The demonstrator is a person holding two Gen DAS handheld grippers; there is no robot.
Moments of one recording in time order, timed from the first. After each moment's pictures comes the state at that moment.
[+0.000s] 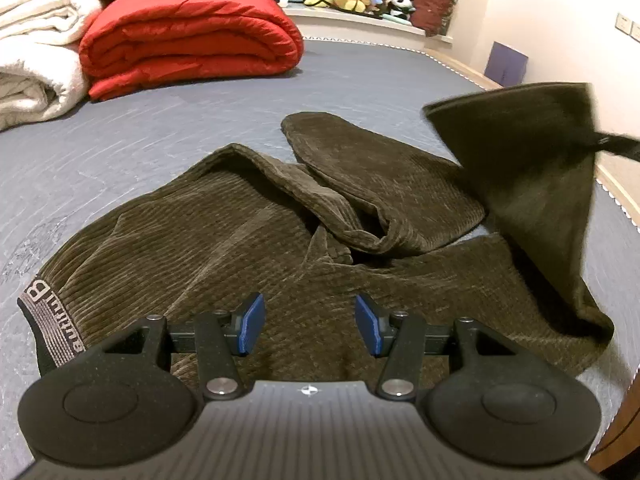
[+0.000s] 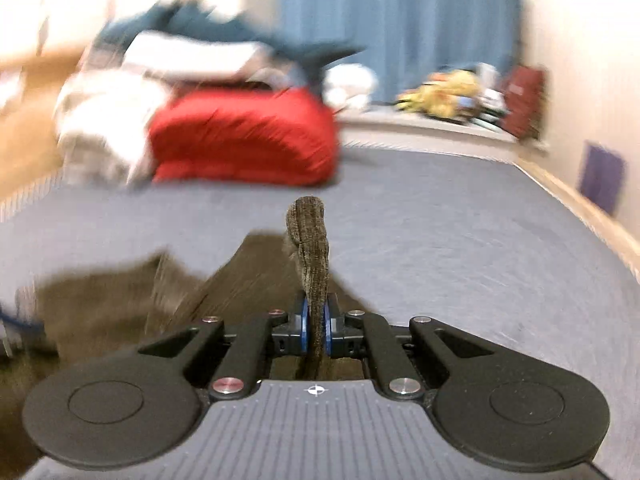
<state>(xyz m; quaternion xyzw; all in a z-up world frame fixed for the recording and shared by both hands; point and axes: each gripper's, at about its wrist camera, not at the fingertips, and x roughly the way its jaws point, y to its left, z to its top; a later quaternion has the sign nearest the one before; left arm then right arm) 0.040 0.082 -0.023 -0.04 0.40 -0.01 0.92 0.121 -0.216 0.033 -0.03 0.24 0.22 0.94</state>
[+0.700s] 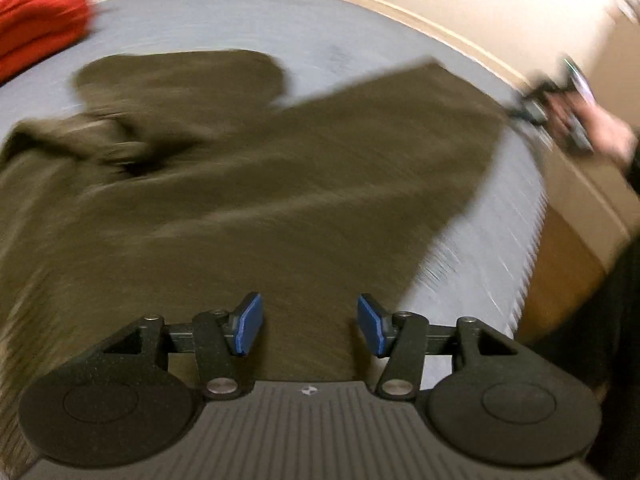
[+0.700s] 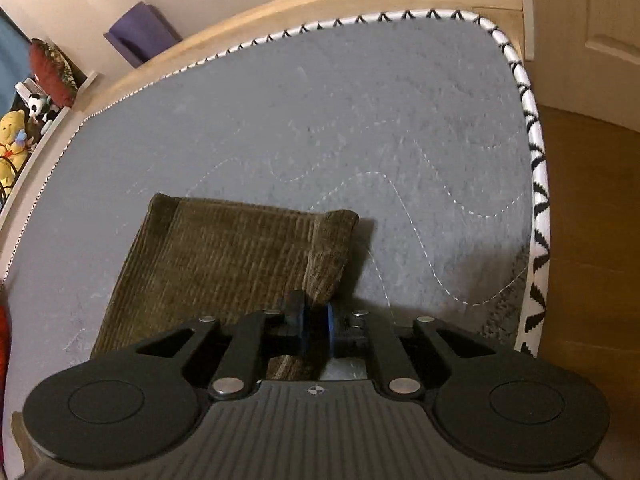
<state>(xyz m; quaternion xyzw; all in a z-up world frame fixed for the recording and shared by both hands) 0.007 -0.020 -0.067 0.06 0.46 -0.28 0.84 0.116 -0.581 -0.107 0.36 0.37 -0.26 0.82</state>
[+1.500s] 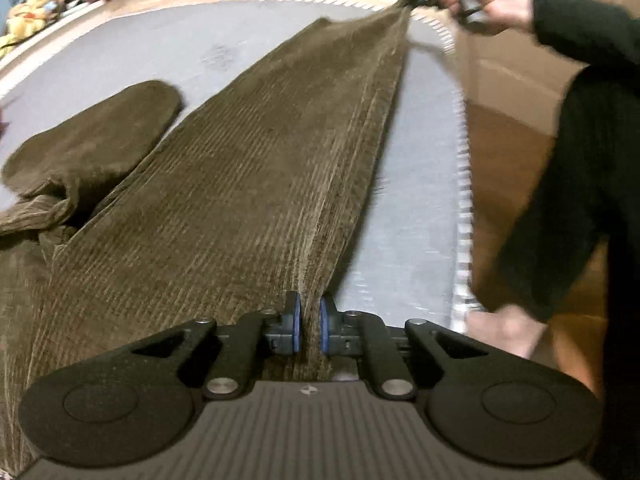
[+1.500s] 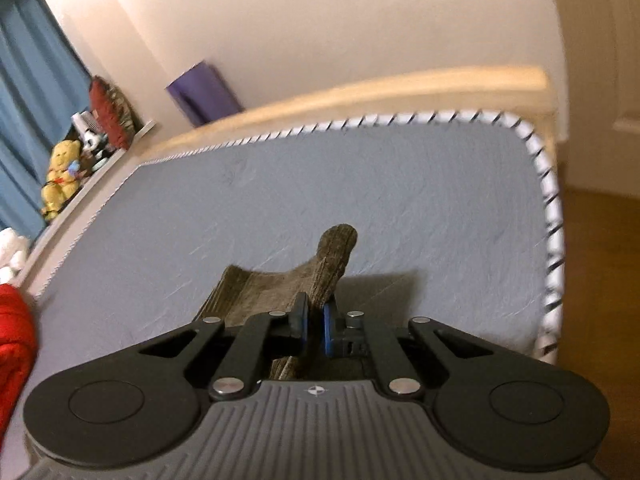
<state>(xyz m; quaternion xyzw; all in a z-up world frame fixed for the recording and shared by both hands) -0.037 -0.013 -0.059 0.19 0.42 -0.40 0.79 0.088 -0.577 -0.051 0.30 0.26 -0.24 0.88</state>
